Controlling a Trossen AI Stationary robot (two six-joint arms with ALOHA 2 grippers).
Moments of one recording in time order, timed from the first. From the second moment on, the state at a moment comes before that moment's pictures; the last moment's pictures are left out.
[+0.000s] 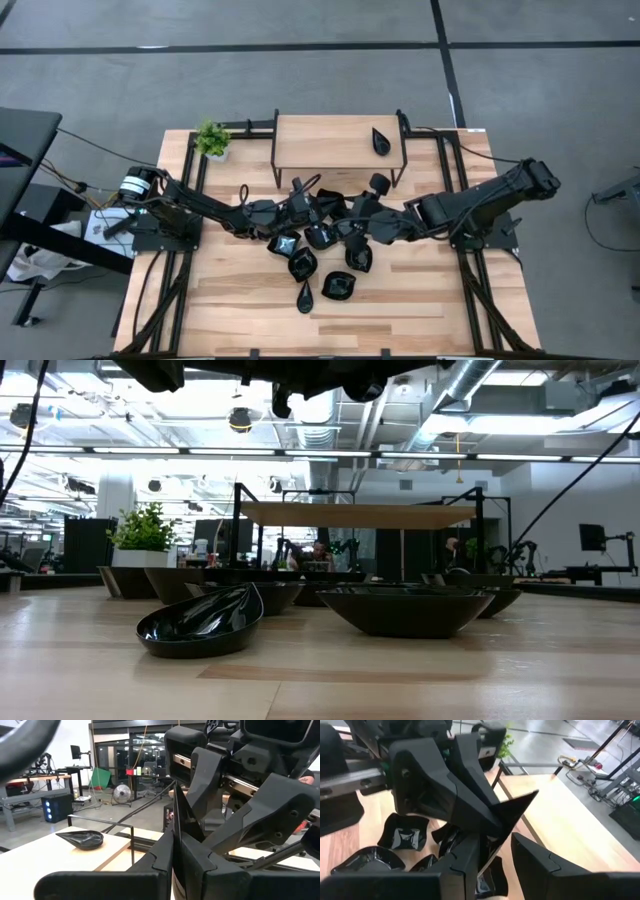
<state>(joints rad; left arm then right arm) -0.22 1.81 0.88 0.90 -0.55 0.07 0.33 1.39 1.23 -0.46 0.78 0.19</state>
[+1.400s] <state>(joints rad) -0.22 1.81 0.88 0.91 -0.55 0.07 0.36 1.36 1.23 -0.48 0.79 0.24</state>
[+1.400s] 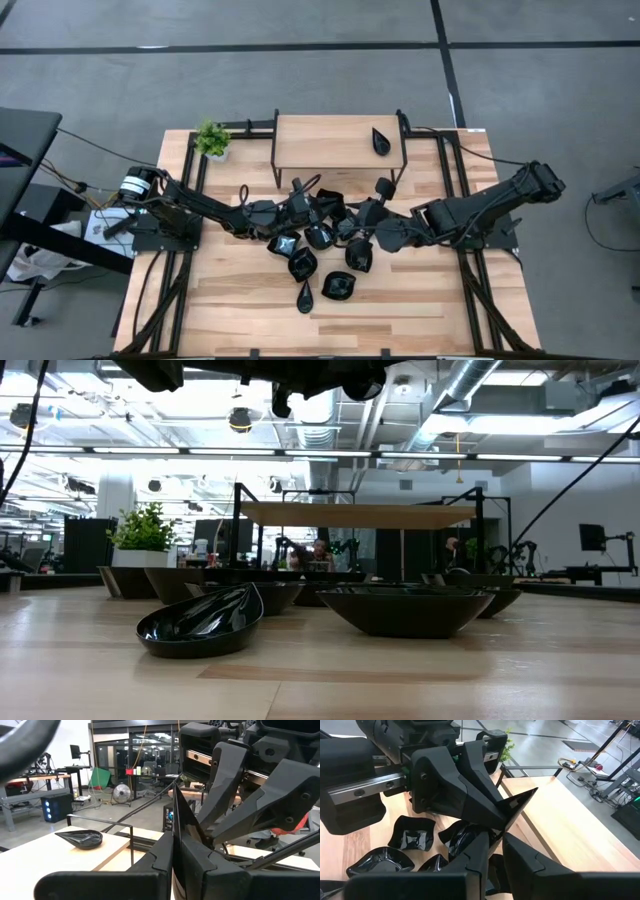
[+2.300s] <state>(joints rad) -0.22 1.81 0.88 0.91 -0.55 0.07 0.37 1.36 1.23 -0.52 0.76 0.24</state>
